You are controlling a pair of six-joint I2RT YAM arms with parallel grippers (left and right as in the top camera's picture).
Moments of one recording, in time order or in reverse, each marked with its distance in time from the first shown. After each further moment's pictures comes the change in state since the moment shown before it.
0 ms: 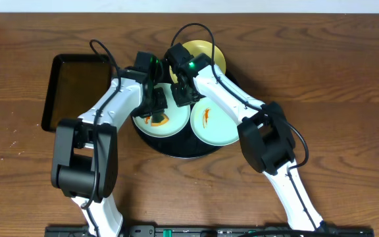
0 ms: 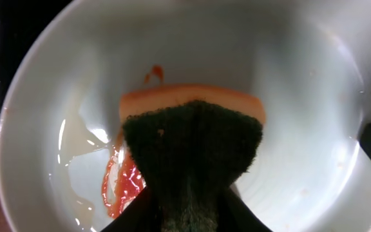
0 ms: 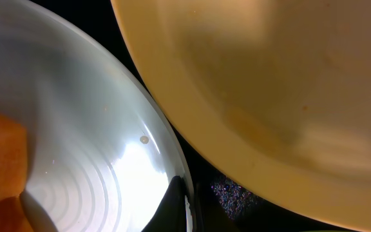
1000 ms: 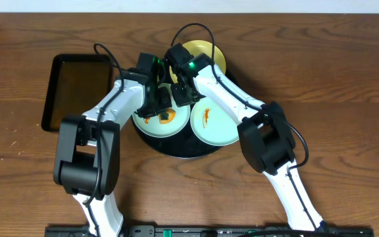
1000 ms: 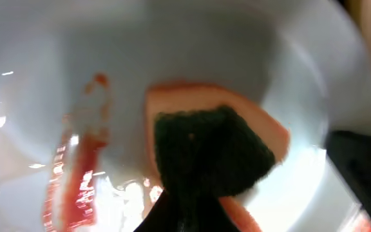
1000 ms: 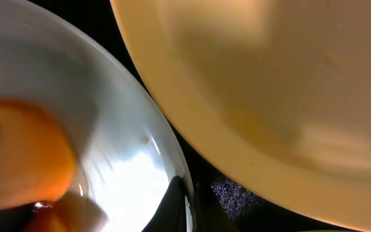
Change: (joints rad) left arm -0.009 0.024 -0.016 0.062 0.050 -0.024; right arm 0.000 0.000 0.000 0.000 0.000 0.003
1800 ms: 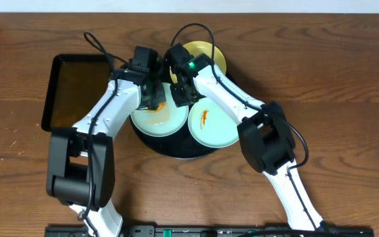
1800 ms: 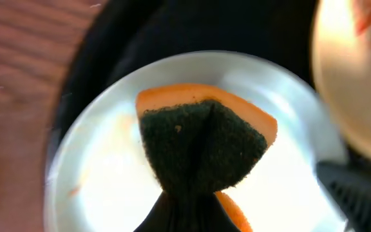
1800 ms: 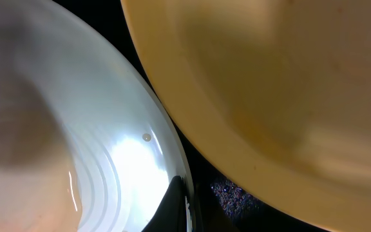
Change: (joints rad) left arm 0.002 -0.086 0.013 0.041 -0.145 0.056; right arm 0.000 0.000 0.000 0.001 -0.017 0.004
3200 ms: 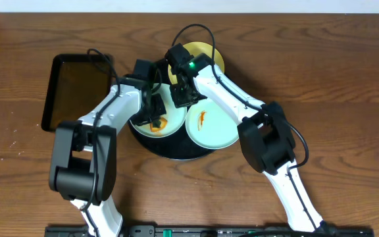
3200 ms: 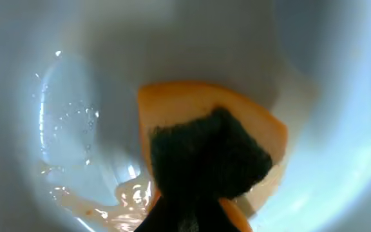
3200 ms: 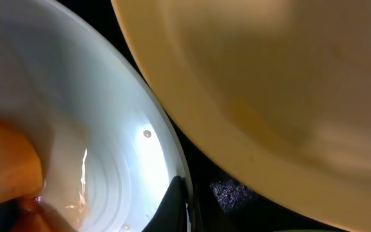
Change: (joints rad) left arm 0.013 0.042 -0.084 -0.063 0.110 -0.105; right arm -0.005 0.000 0.000 -0.017 -0.039 0.023
